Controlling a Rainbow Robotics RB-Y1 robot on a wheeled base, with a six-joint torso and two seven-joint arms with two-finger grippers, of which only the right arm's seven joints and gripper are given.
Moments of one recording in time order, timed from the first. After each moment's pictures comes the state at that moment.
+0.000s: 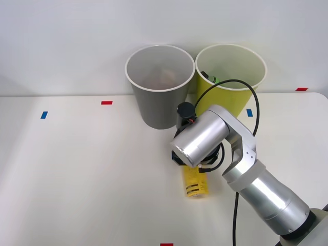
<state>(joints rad) -0.58 -0.18 0.56 -1.60 -0.17 1.61 0.85</state>
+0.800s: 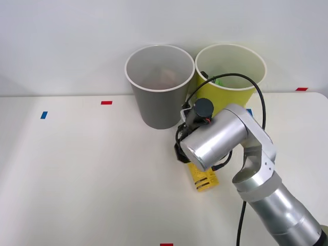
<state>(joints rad) -0.47 -0.17 0.48 -1.84 -0.10 1.60 1.19</state>
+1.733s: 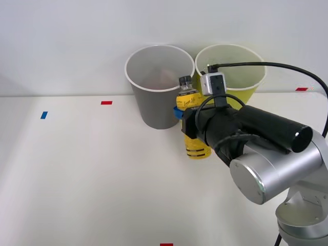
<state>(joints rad) -0.18 -0.18 0.32 -2.29 -0.17 1.13 1.33</state>
